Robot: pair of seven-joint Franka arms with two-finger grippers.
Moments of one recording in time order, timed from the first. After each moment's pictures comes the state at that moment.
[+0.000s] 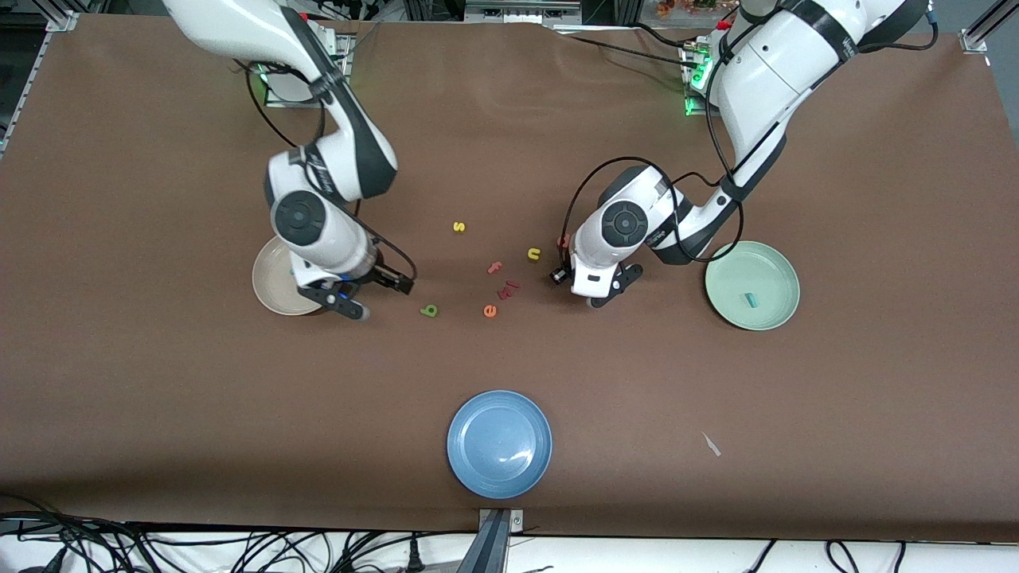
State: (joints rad) left arm -0.09 0.74 -0.56 -1.84 0.22 2.42 -1.41; right arm 0.51 0.54 -0.04 -1.78 0.12 2.25 0.84
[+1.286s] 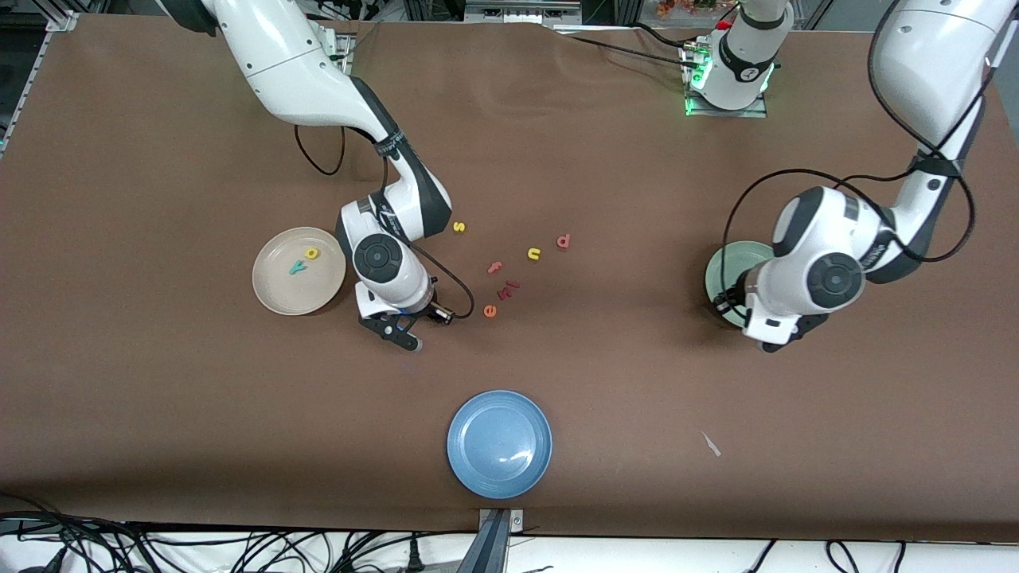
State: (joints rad) left arm 0.38 0.55 -0.56 -1.82 0.28 1.99 -0.83; right arm 0.57 0.78 -0.05 -1.58 0.12 2.36 0.94
